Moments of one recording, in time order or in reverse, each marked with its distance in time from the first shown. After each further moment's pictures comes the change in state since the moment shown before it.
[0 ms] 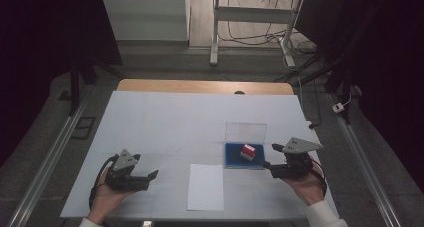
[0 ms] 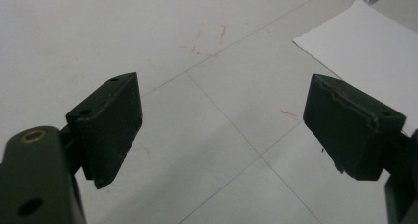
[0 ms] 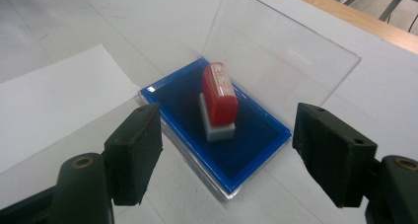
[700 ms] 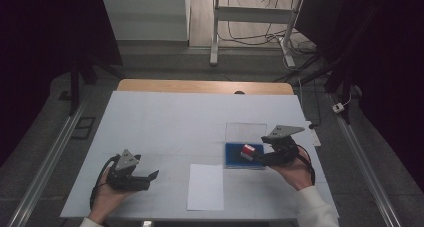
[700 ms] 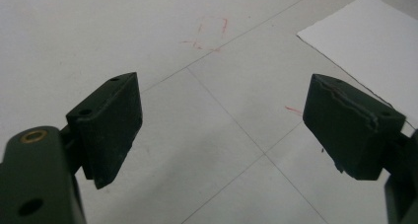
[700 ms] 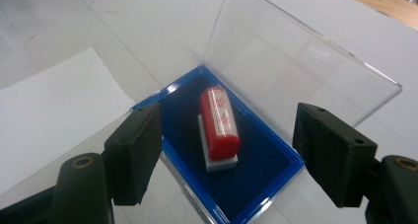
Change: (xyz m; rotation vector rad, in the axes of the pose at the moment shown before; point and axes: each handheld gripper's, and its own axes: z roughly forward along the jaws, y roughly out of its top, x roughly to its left) left arm 0.001 -0.001 0.004 0.012 0.006 0.005; right arm -0.010 0.029 0.037 0.104 0.043 0.018
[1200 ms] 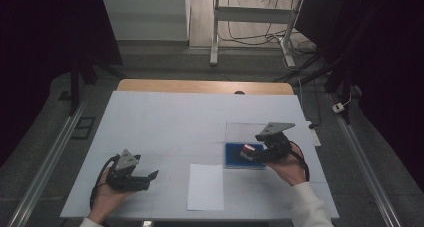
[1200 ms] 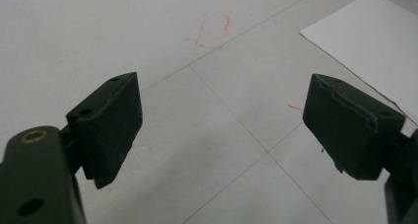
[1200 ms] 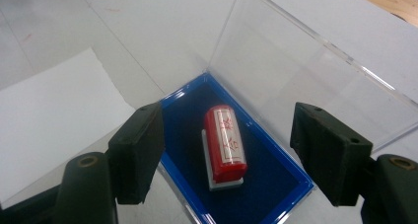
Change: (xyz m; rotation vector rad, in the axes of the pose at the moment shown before) left arm 0.001 -0.001 0.001 0.004 0.000 -0.002; right arm 0.002 0.011 0.016 0.033 0.016 -0.022
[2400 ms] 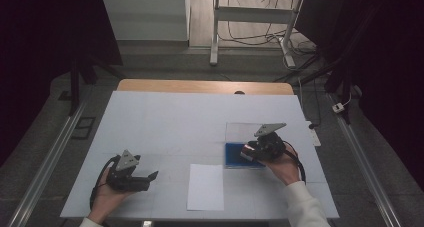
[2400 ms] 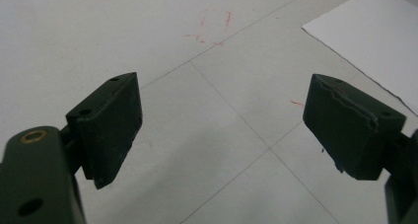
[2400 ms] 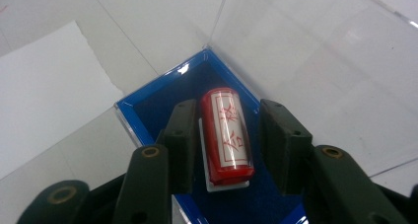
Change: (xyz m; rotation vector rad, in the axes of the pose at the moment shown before) left arm 0.000 -0.001 0.001 0.009 0.004 0.006; right arm -0.006 -0.008 0.026 0.072 0.030 0.002
